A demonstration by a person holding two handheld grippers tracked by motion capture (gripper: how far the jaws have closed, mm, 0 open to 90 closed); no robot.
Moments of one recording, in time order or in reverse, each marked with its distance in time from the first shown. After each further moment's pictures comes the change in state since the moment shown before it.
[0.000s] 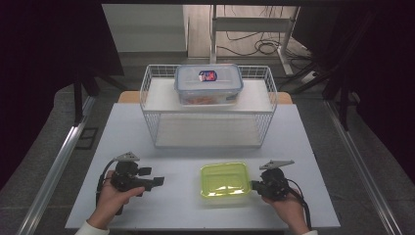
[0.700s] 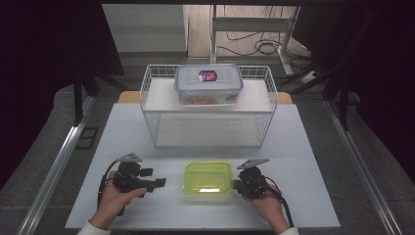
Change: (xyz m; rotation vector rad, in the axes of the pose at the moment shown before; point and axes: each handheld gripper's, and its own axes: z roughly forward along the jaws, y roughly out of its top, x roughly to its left) left arm -0.003 -0.001 0.005 0.015 0.002 0.008; right arm 0.038 0.021 0.035 0.012 0.026 -0.082
